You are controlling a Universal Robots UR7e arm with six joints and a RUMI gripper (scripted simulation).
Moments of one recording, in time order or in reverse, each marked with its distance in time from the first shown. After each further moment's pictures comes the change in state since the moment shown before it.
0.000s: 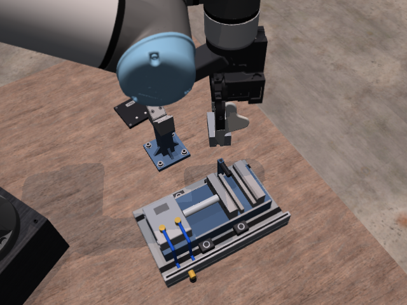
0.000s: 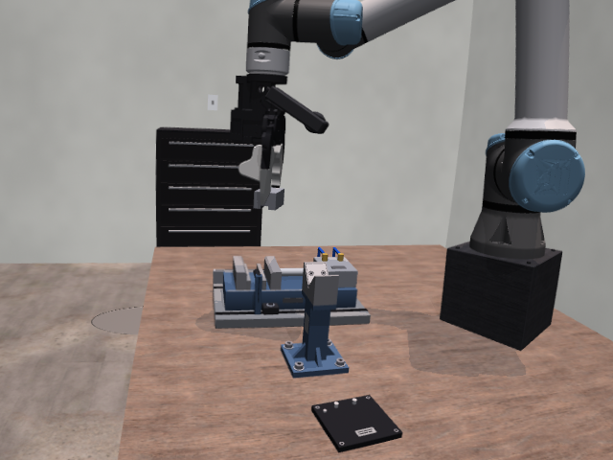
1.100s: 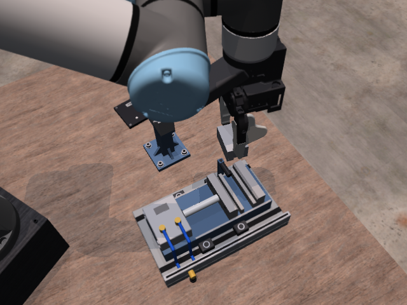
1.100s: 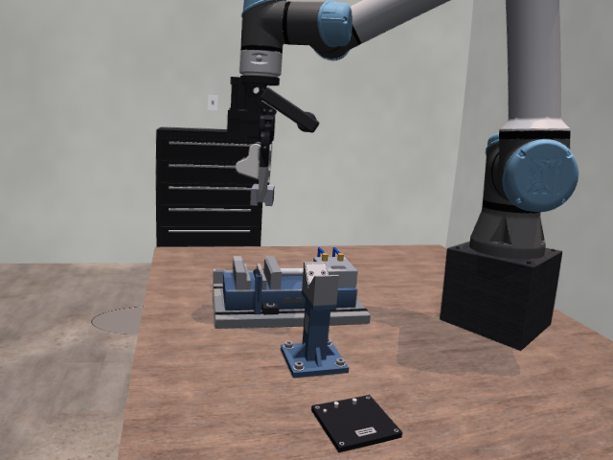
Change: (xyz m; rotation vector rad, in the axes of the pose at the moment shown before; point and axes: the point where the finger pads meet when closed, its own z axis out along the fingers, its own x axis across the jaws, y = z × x) arm -0.031 0.022 0.001 0.000 0.000 -0.216
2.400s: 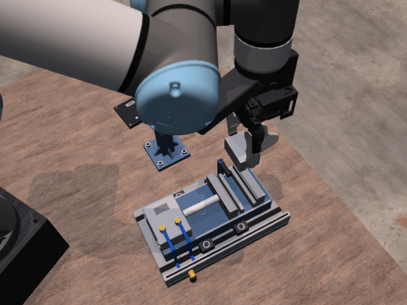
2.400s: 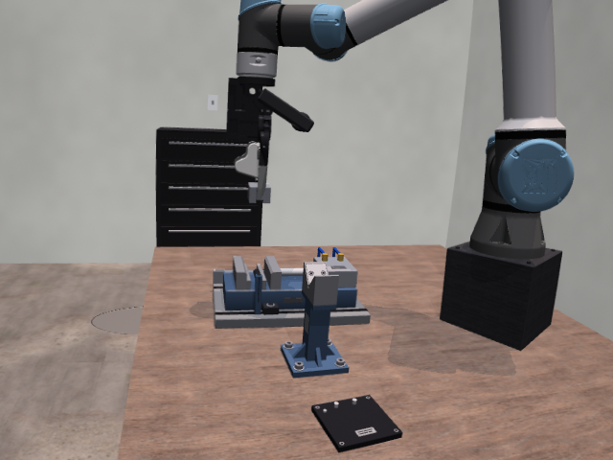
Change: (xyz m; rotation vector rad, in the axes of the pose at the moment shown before) arm -0.026 0.009 0.001 0.000 0.000 -0.152
